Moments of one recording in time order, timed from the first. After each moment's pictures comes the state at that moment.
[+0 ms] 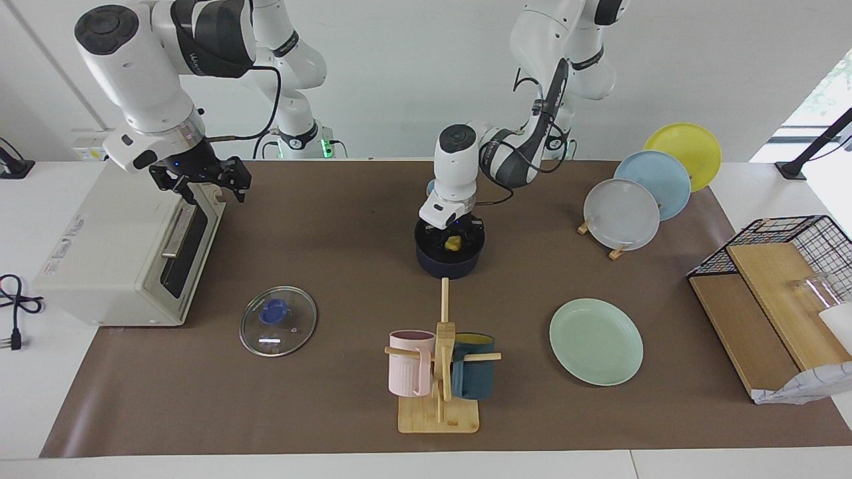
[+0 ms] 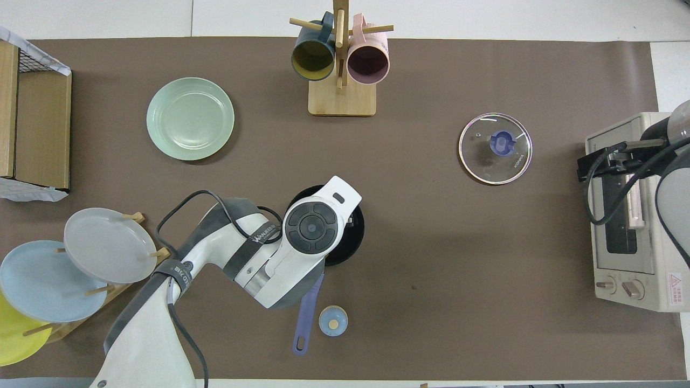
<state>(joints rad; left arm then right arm) -0.70 0.26 -0.05 -2.03 0.12 2.33 -0.82 -0.01 0.00 0.00 -1.68 -0.04 1.61 -0.02</state>
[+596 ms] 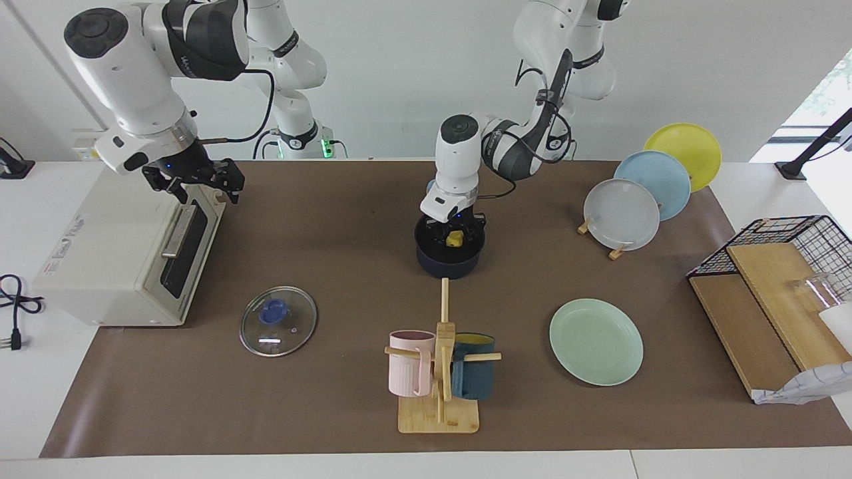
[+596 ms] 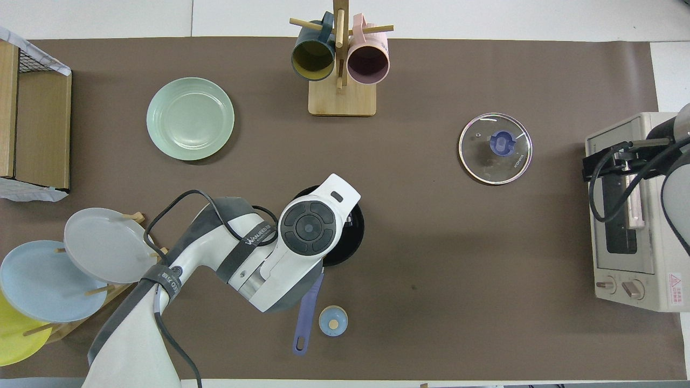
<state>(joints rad) -0.69 0.21 -0.05 -2.01 0.12 2.26 -0.82 0.00 0.01 -0.01 -1.68 -0.05 1.60 -0.02</state>
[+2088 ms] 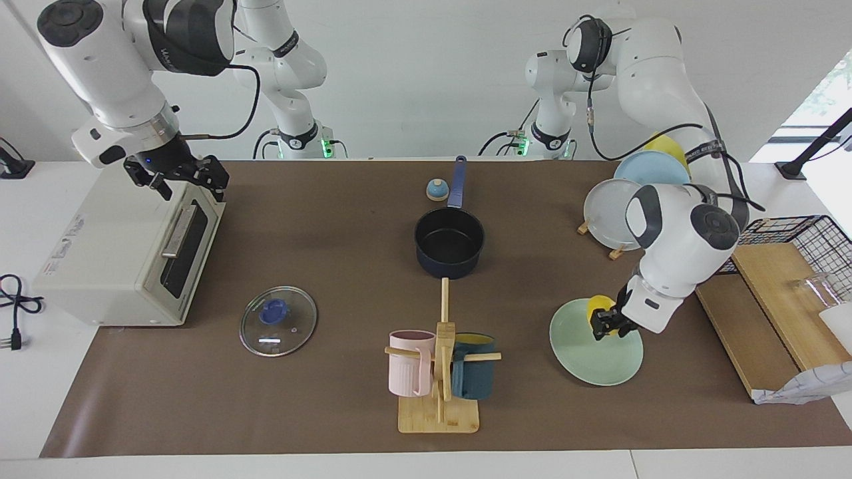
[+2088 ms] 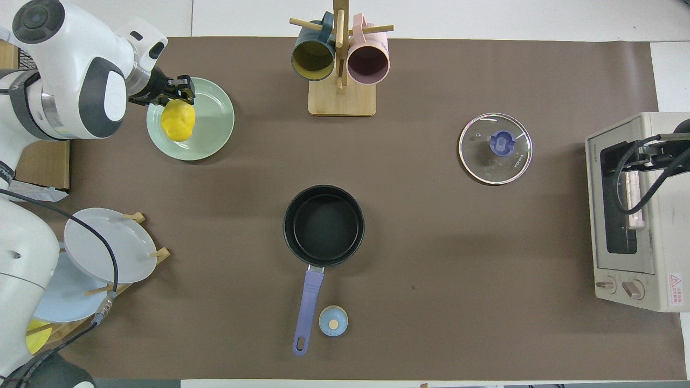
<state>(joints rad) -0.11 0.64 -0.03 -1.34 -0.06 2.07 -0.16 -0.01 0.01 -0.05 -1.65 -0.05 1.59 -0.02</state>
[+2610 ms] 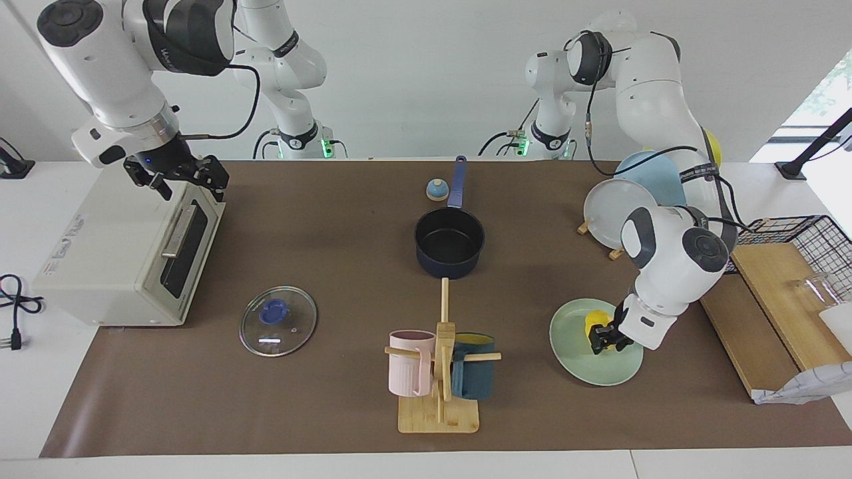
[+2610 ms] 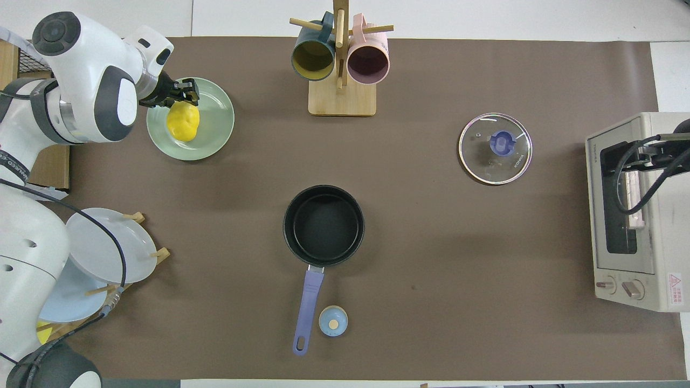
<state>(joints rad) -0.11 0.66 -0.03 -1.38 -0.06 2.16 -0.16 -0.01 0.01 -0.05 -1.65 -0.05 1.59 -0.02</state>
